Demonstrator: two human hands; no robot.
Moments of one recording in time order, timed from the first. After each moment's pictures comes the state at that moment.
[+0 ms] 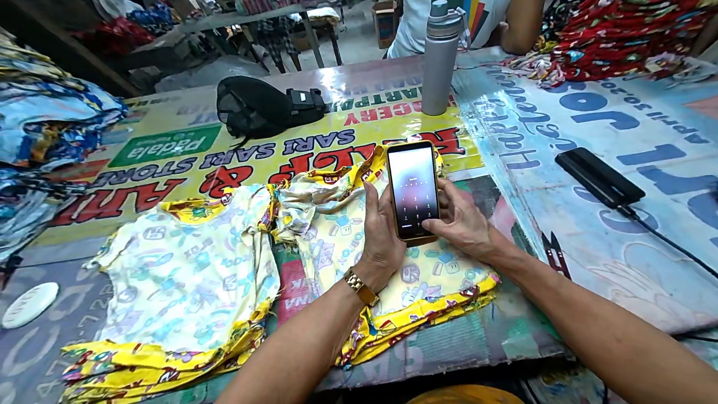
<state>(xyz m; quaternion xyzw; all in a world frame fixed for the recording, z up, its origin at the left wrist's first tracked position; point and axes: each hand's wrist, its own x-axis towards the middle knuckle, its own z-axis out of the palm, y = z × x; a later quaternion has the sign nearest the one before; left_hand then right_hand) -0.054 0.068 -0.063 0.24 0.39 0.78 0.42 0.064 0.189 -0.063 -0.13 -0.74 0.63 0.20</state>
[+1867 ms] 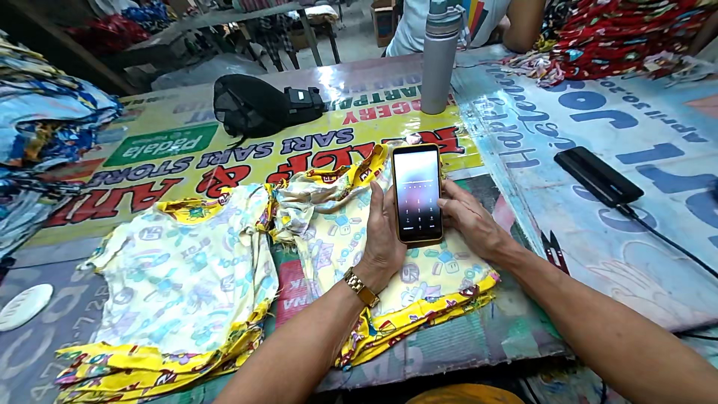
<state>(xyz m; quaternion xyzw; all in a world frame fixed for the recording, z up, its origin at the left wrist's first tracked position) -0.053 0.070 -0.066 0.25 0.38 0.77 0.44 0.065 0.202 -0.069 -0.13 -0.74 0.63 0.20</state>
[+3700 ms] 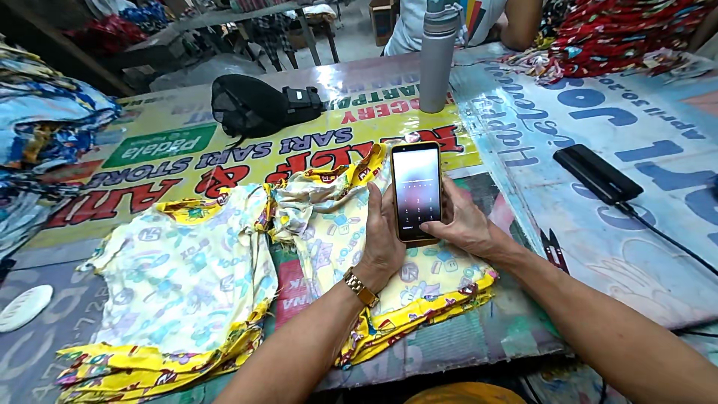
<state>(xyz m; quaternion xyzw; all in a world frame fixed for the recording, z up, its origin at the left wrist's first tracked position) -0.051 0.068 -0.067 0.27 0.40 0.77 0.42 0.065 0.194 -0.065 -0.12 -0.74 0.63 0.19</state>
